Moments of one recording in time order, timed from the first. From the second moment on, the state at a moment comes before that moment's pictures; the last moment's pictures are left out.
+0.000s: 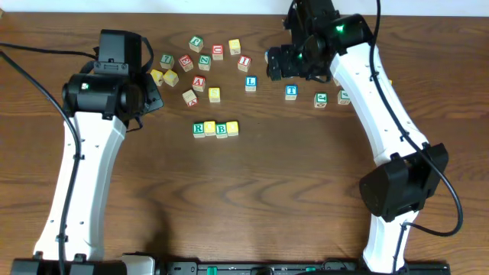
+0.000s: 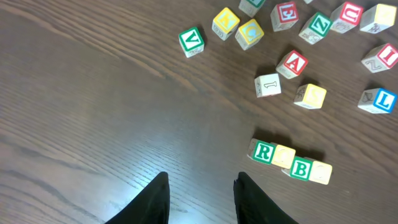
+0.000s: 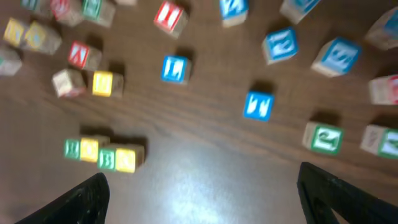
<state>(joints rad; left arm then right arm) -0.08 1.50 1.54 -1.15 -0.17 -0.43 0.36 2.07 2.12 -1.18 -0.13 0.23</state>
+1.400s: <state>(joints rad) -0.08 1.51 1.54 -1.16 -0.17 -0.44 0.36 2.43 2.13 -1.04 0.09 0.42</state>
